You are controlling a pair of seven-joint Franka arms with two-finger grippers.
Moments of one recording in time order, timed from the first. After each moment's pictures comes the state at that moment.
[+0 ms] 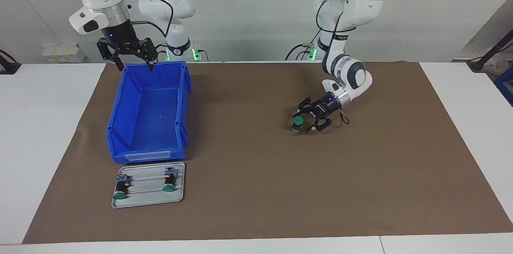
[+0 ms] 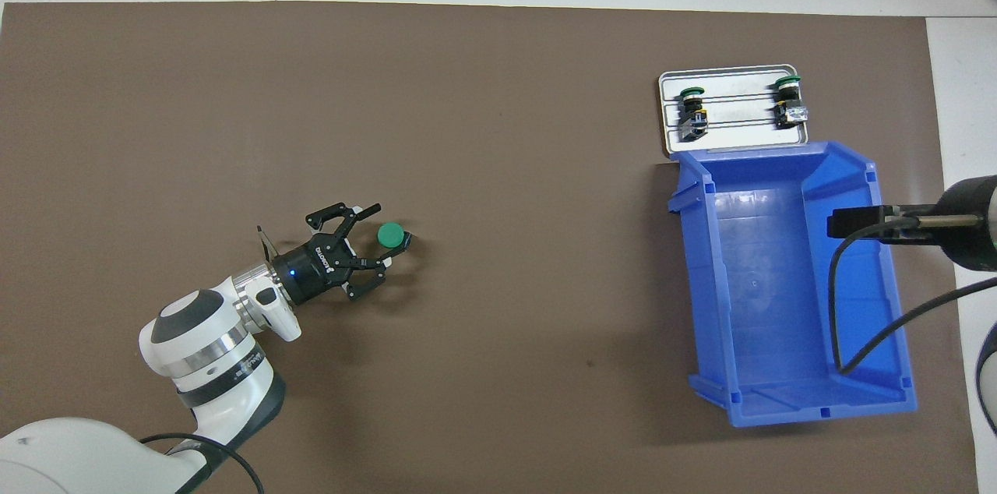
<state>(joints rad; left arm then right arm) -0.24 0.22 0.06 -2.46 -2.08 2.04 2.73 0.01 -0.23 0.02 -1.88 0.01 1.75 0.09</state>
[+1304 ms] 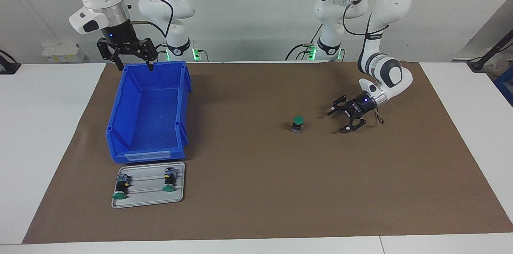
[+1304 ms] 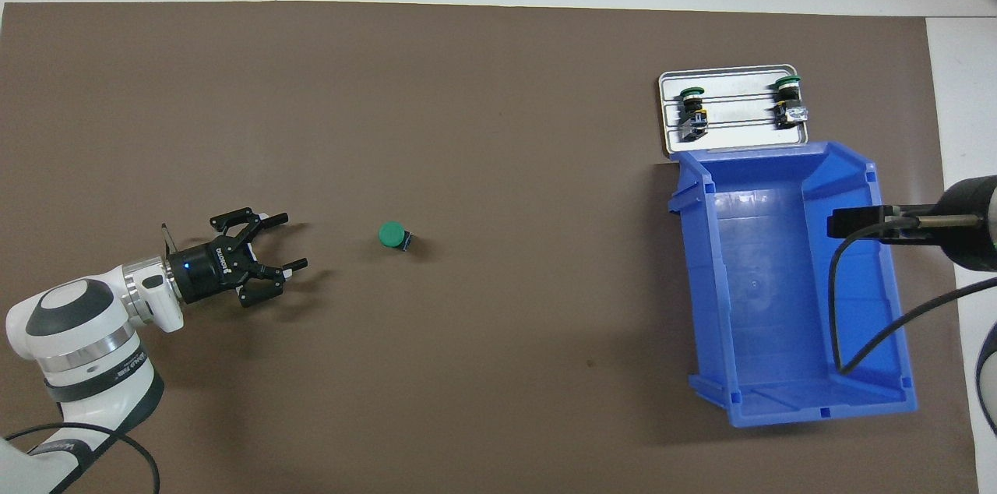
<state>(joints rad) 0.08 0.21 0.06 -2.40 -1.55 2.00 2.37 0.01 -0.23 0.02 -1.88 0.01 1.75 0.09</state>
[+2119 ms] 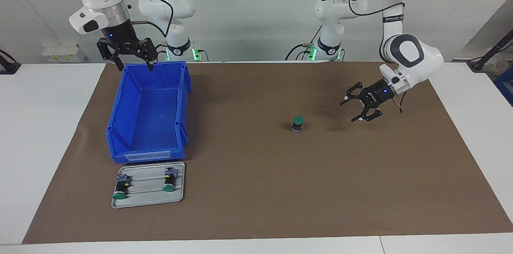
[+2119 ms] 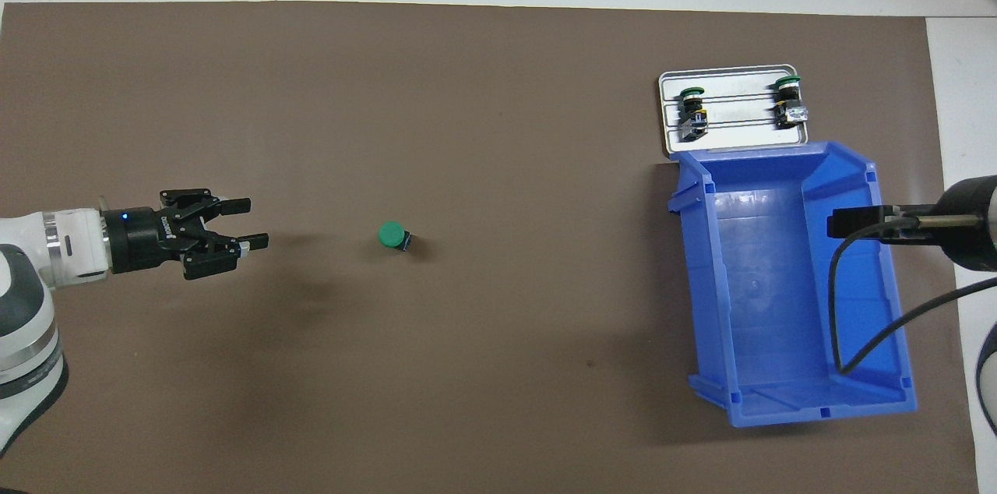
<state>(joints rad) 0.06 -0.04 0.04 -2.28 -1.07 2.05 1.48 0.01 -0.23 0.02 -1.88 0.01 1.75 0.09</state>
